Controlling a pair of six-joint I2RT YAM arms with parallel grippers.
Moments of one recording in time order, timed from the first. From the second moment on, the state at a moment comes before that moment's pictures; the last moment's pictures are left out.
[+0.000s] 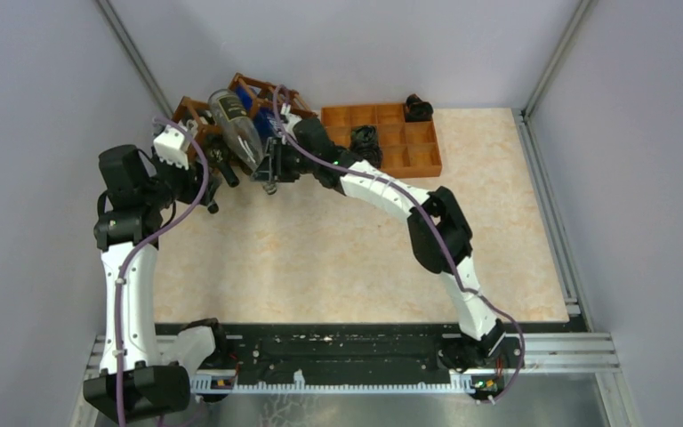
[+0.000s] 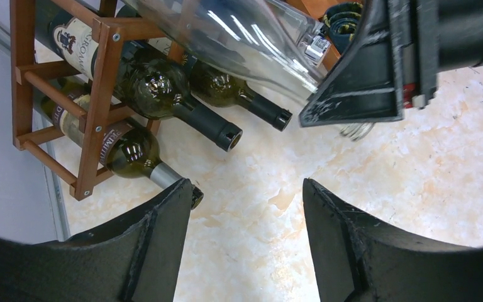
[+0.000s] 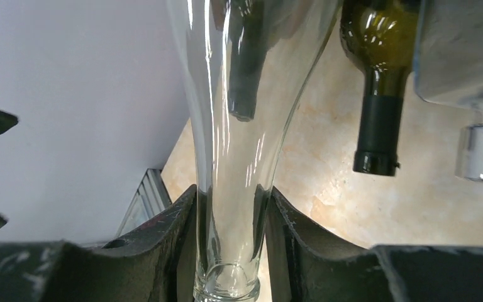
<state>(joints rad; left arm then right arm) 0.19 1.00 1.16 -0.60 0.50 0.26 0.82 2.22 1.95 -0.09 -0.40 0.71</state>
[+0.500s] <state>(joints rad) 0.19 0.99 1.16 -0.60 0.53 0.29 0.76 2.05 1.62 0.20 -0.49 0.83</state>
